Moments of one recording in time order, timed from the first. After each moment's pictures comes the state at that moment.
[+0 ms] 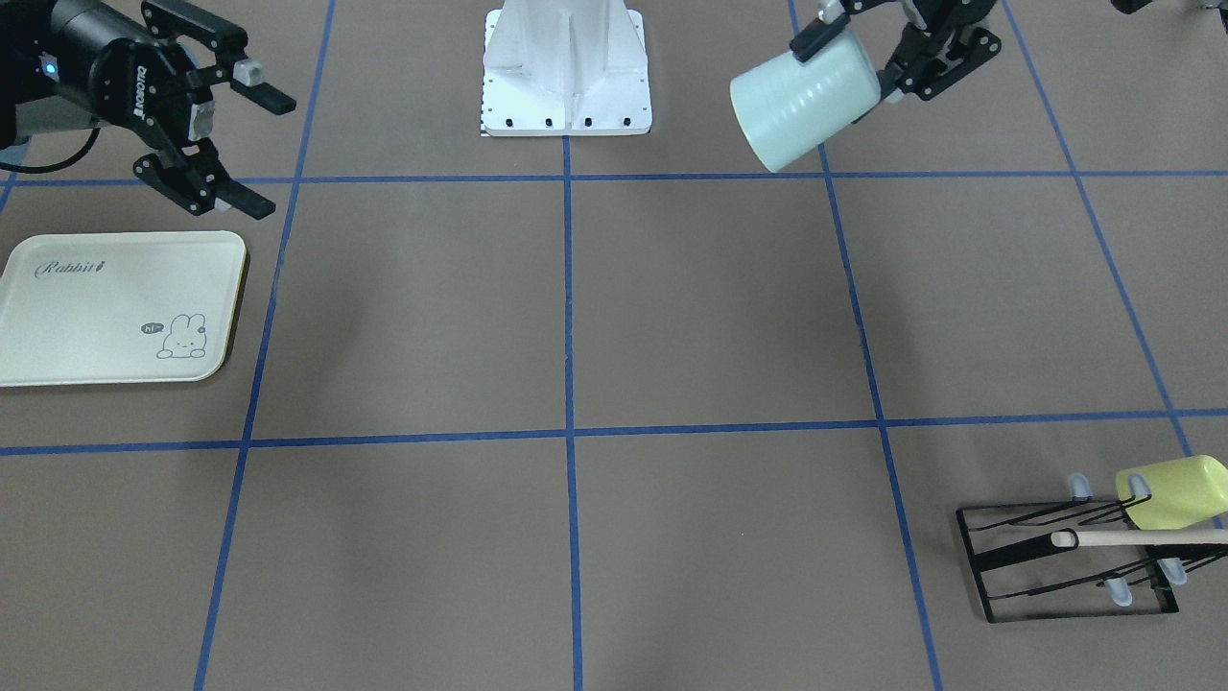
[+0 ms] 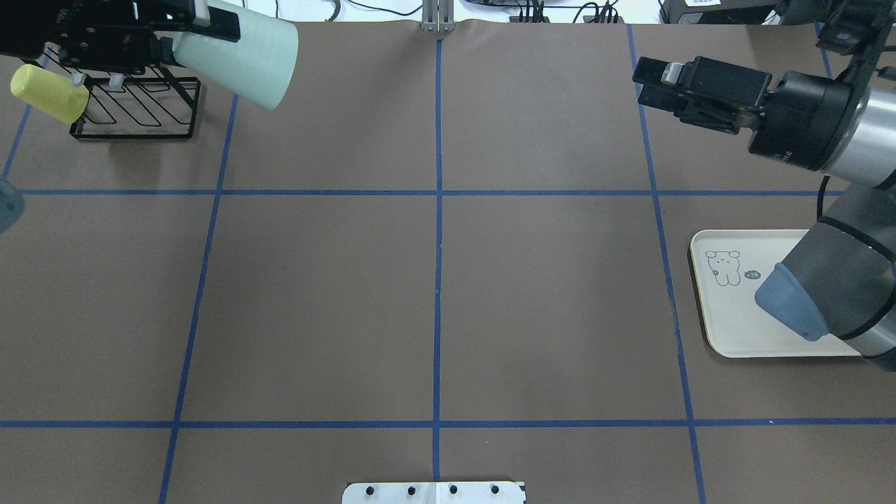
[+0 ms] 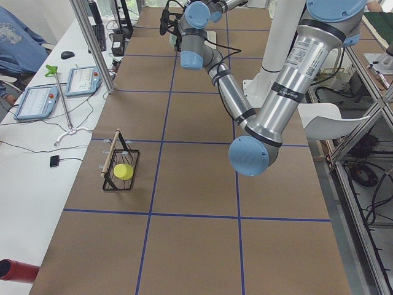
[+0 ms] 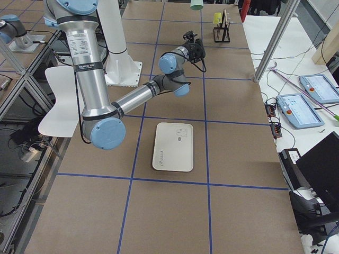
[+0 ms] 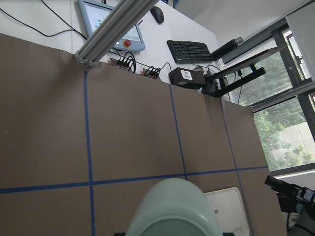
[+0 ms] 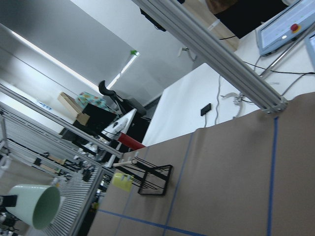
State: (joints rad) left arm -1.05 -2.03 -2.09 -2.27 -2.30 -1.48; right arm 0.84 -1.34 1.86 0.03 1.80 1.56
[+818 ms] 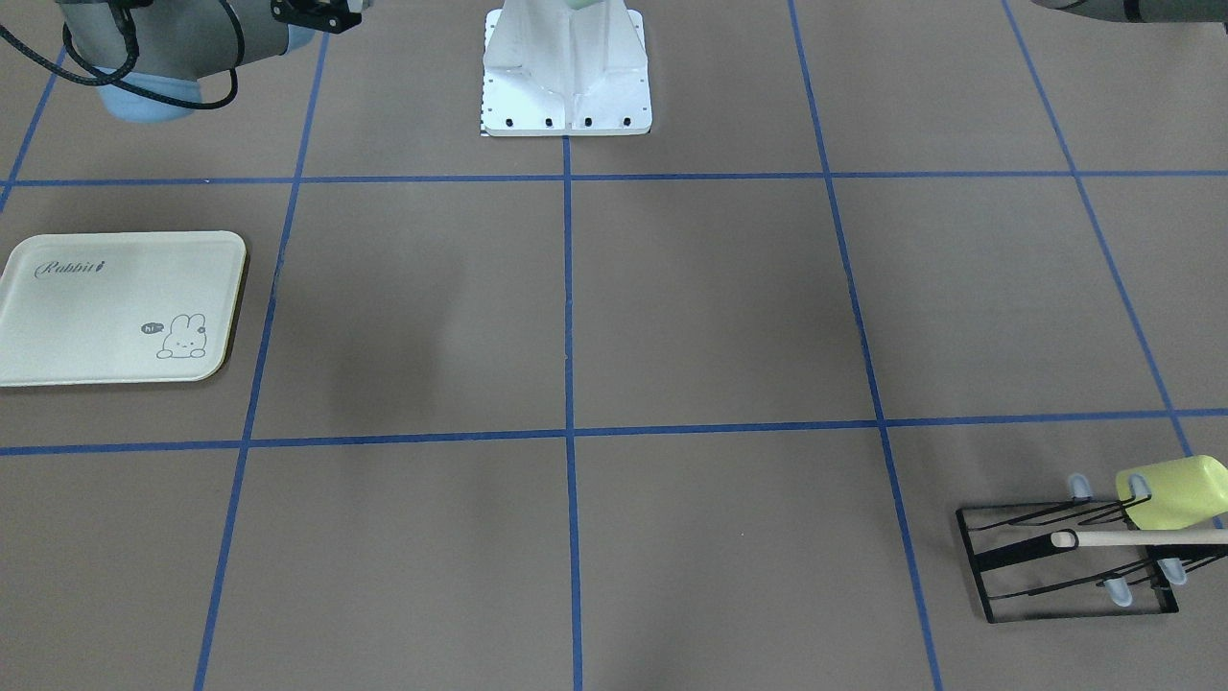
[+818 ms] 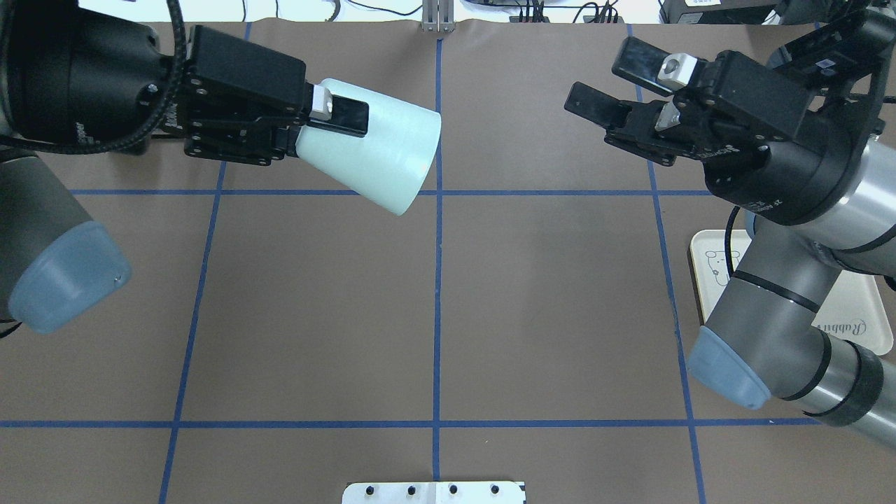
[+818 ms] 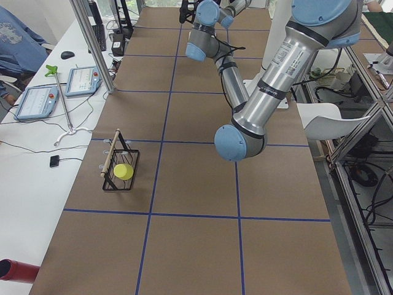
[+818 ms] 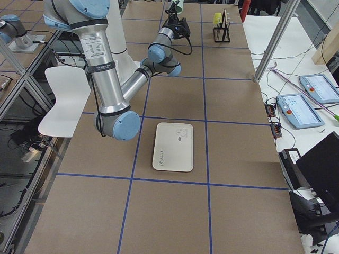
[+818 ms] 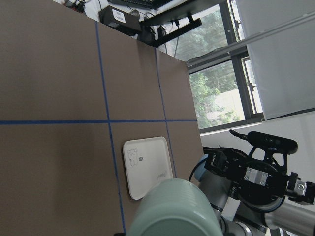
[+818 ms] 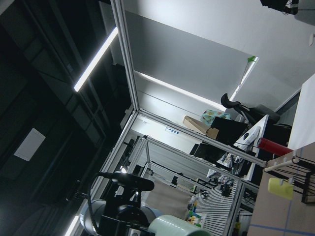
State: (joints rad) left arm -0.86 -2.14 -2.08 -2.56 -2.30 -1.69; right arm 0.67 -1.24 1.98 0.19 1.62 1.67
